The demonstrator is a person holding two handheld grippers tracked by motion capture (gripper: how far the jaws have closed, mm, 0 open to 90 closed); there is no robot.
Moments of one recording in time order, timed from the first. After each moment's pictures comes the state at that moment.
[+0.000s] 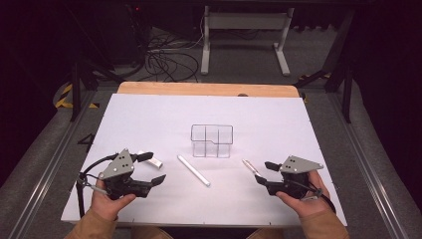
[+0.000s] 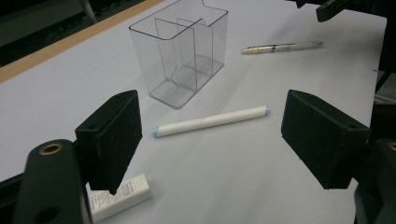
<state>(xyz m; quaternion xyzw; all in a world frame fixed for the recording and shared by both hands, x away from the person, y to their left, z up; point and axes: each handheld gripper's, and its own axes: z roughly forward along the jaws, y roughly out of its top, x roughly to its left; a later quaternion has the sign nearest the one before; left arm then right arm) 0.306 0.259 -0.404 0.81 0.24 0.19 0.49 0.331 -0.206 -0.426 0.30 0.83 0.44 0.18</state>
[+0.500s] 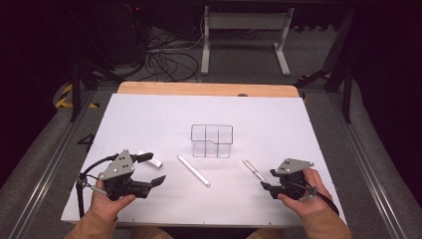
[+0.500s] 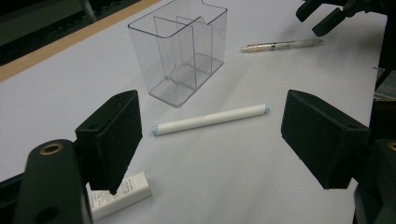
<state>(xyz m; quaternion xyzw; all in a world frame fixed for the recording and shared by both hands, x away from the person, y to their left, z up) 0.305 0.259 -0.404 0.82 0.24 0.19 0.49 0.334 -0.209 -0.437 0.31 0.88 0.32 0.17</state>
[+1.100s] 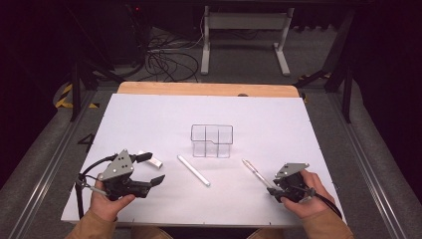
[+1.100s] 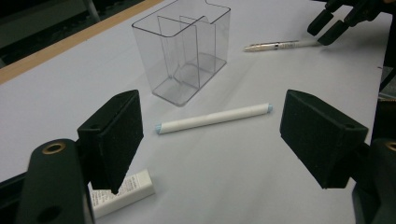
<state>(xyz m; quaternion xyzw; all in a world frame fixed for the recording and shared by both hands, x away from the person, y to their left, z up) 0.303 0.261 -0.404 0.81 0.24 0.20 0.49 0.332 -0.215 -0.449 0.34 0.90 0.25 0.14</state>
